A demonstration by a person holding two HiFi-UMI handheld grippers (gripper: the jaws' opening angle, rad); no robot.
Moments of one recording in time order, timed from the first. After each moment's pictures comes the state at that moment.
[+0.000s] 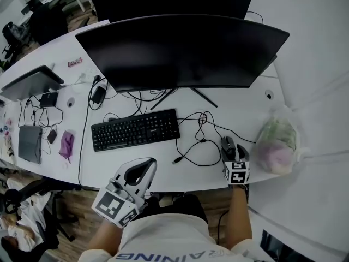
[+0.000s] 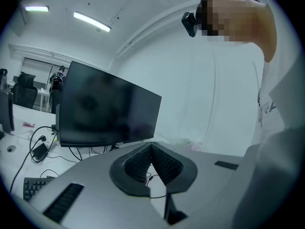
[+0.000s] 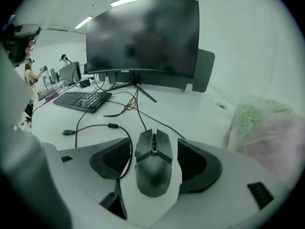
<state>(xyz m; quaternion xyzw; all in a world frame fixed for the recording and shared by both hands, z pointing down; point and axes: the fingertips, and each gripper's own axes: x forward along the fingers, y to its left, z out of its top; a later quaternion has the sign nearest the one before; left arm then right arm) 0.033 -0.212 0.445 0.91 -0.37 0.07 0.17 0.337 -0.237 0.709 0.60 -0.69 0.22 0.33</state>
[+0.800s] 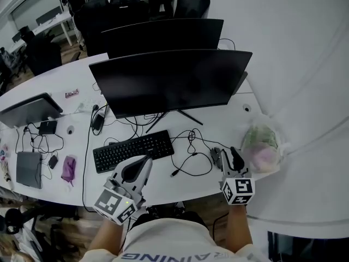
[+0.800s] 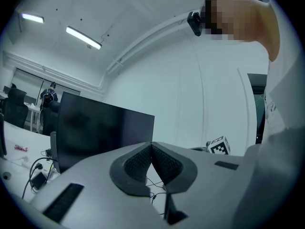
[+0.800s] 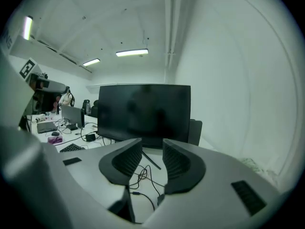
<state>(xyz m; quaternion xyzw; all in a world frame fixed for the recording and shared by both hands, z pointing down) 0.013 -0.224 0.372 0.94 -0.34 0.01 0.09 0.282 -0.222 0.469 0.67 -0.73 0.06 0.12</state>
